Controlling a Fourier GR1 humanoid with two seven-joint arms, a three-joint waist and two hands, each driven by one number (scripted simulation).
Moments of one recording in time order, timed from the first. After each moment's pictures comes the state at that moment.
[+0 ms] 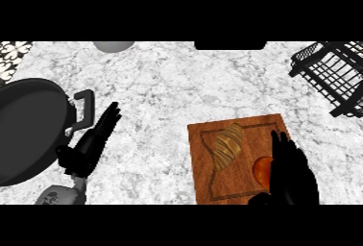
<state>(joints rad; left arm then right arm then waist) -0.09 0.24 -0.19 -1.39 0.16 0.00 -0.10 0.02 -0.27 0.53 -1.93 1.02 0.14 1.13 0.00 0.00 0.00</state>
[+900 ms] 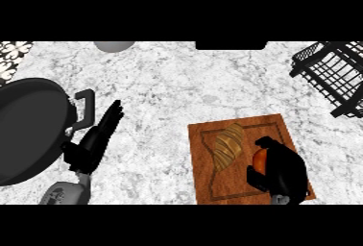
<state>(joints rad) -0.11 0.18 -0.14 -1.35 0.10 -0.04 -0.11 0.01 -0.15 0.39 -1.75 1.09 0.04 0.94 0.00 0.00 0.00</state>
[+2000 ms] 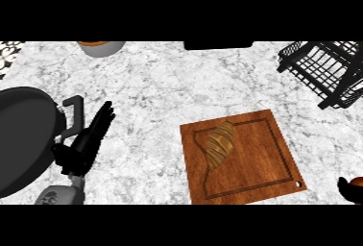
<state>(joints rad) -0.08 0.17 -0.07 -1.37 0.07 -0.06 -0.10 0.23 -0.39 -0.16 -1.79 0.91 -0.01 0.82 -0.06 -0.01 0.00</state>
